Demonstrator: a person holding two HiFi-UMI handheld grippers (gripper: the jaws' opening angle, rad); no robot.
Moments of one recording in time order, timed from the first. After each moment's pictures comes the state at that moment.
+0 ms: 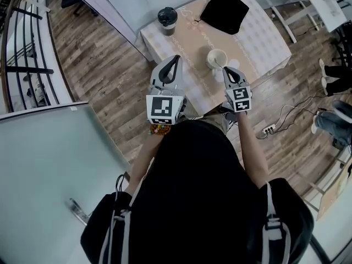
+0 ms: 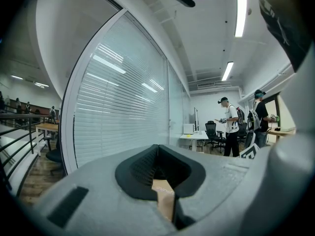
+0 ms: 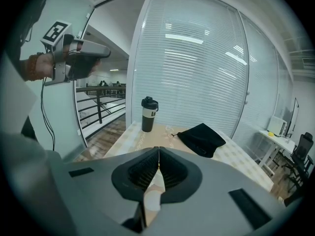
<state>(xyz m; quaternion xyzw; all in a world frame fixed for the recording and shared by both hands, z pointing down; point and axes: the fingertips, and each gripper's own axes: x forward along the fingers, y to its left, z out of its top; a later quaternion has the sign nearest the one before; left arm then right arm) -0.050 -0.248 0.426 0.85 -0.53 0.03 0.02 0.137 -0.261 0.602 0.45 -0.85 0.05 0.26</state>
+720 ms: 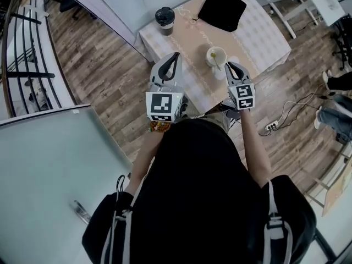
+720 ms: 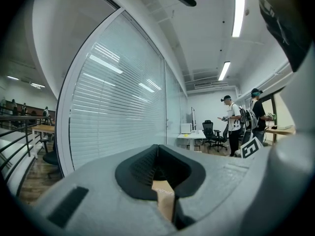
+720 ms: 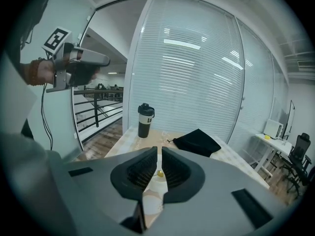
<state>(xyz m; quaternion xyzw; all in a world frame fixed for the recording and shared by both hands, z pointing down) -0.044 -0.252 0.424 0.86 -0.52 0.03 0.01 0.146 -0.264 0.579 0.47 -0.85 0.04 0.24</state>
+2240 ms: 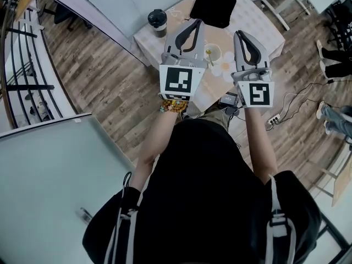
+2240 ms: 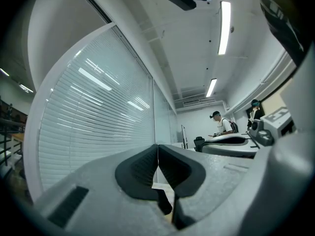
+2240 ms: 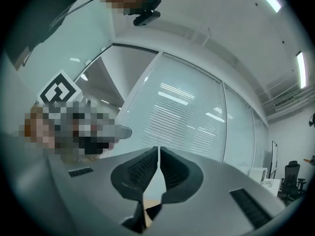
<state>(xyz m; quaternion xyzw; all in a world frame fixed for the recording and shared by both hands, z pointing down) 0.031 -0.285 0.311 0.88 -0.46 -0.06 -0.07 0.119 -0.256 0.316 0.53 -0.82 -0.20 0.02</state>
